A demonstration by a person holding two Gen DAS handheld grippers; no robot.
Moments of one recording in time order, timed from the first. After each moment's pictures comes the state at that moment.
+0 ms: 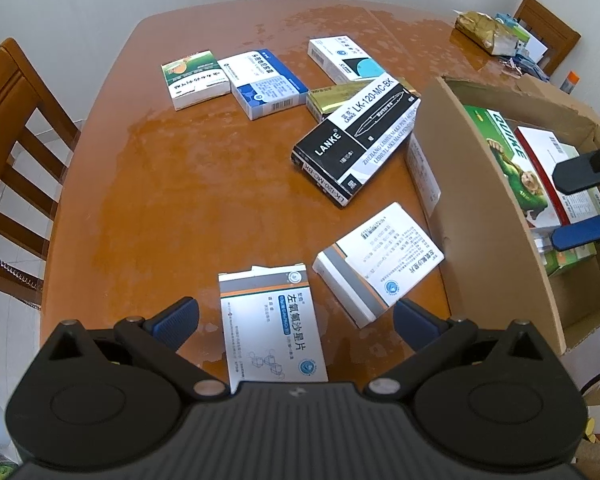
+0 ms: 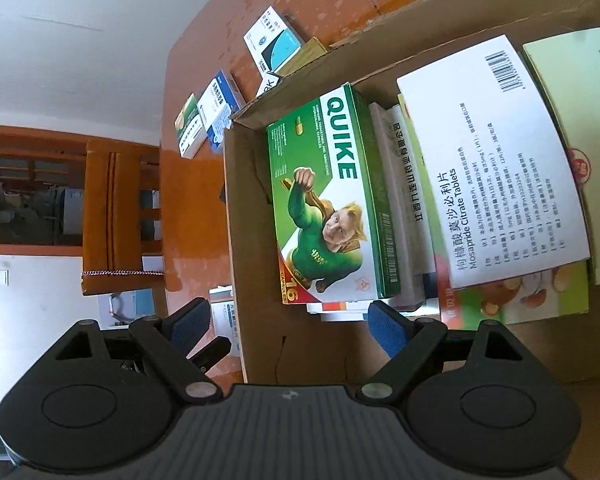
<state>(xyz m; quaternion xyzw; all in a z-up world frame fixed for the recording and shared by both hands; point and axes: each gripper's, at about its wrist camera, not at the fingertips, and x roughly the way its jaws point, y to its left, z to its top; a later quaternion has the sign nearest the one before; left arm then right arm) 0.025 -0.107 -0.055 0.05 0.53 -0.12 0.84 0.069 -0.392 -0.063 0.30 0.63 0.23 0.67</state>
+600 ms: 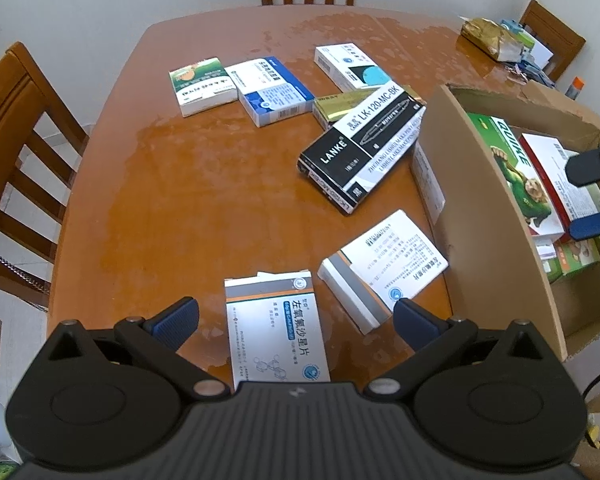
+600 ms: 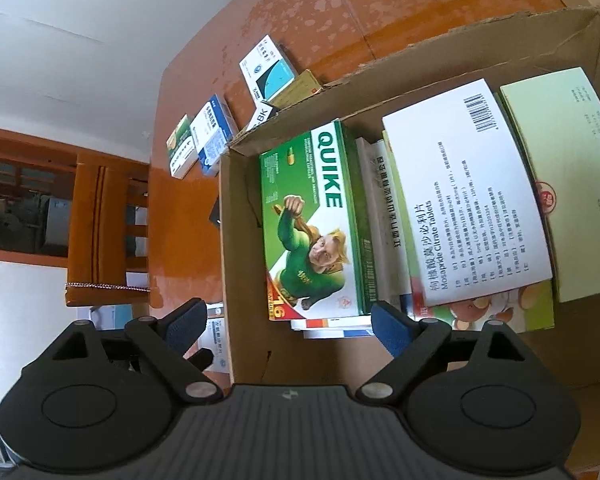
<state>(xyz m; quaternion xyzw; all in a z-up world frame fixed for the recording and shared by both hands) 0.022 -0.109 -0.051 0.05 0.52 -0.10 0.85 0.067 -0.402 -0.048 0.28 0.61 0.20 0.71</state>
